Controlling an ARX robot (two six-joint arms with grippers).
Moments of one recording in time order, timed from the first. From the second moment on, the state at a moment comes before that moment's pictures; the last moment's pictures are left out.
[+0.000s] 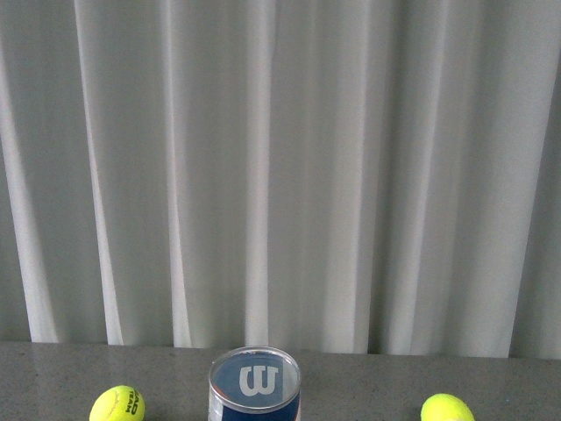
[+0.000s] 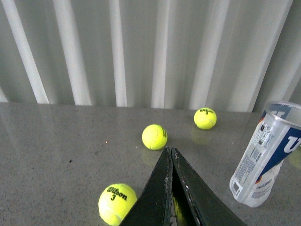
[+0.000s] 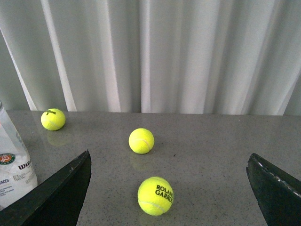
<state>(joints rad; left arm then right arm) 0.00 0.02 0.02 0.01 0.00 0.00 0.00 0.00 0.00 0.00 0.00 0.00</state>
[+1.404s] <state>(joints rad) 0.00 0.00 0.02 0.00 0.00 0.00 0.00 0.00 0.00 0.00 0.00 0.00</state>
